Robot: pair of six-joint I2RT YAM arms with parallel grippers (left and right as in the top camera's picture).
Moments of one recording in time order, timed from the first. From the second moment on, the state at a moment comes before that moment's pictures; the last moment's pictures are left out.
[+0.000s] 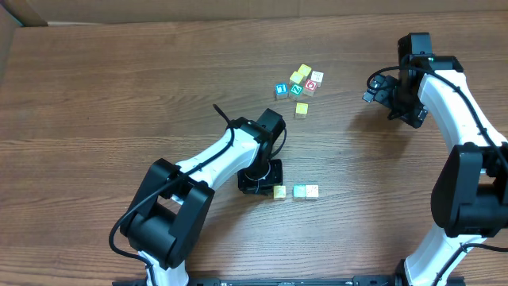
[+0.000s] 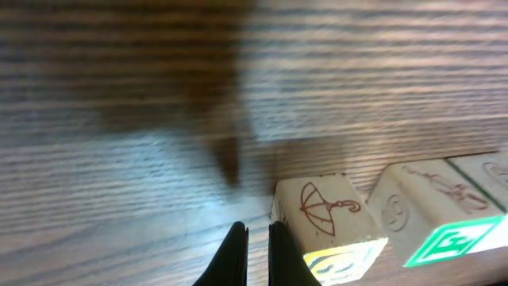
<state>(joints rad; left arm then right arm) -0.59 1.91 1.20 -0.91 0.30 -0.61 -0.01 1.96 1.55 -0.94 0.01 0.54</state>
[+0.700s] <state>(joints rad) -0.63 1.91 1.20 -0.87 0.30 -0.66 -0.01 1.96 1.55 -0.94 0.01 0.54</state>
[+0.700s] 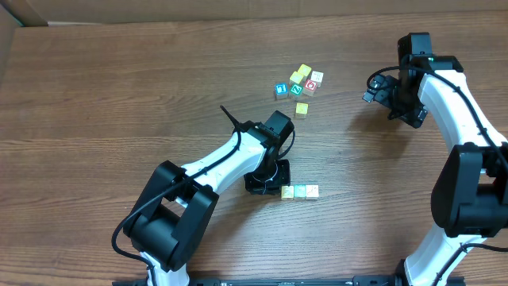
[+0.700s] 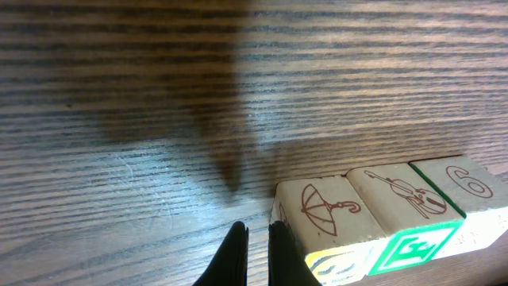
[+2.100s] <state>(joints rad) -0.61 2.32 2.00 -0.86 0.02 -0.52 -0.01 1.96 1.55 -0.94 0.01 0.54</state>
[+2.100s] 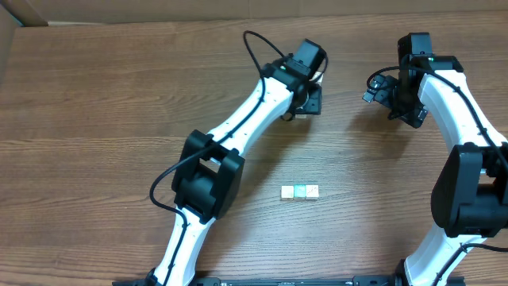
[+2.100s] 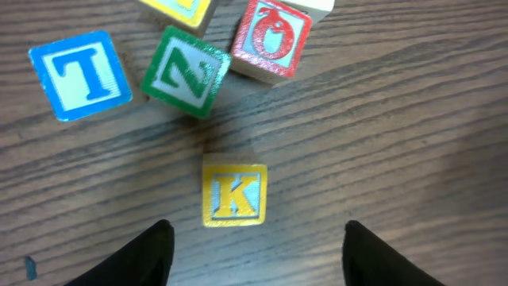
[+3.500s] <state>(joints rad) -0.63 2.41 2.01 -0.77 -0.19 -0.54 -0.01 1.96 1.55 -0.94 0.01 0.54</state>
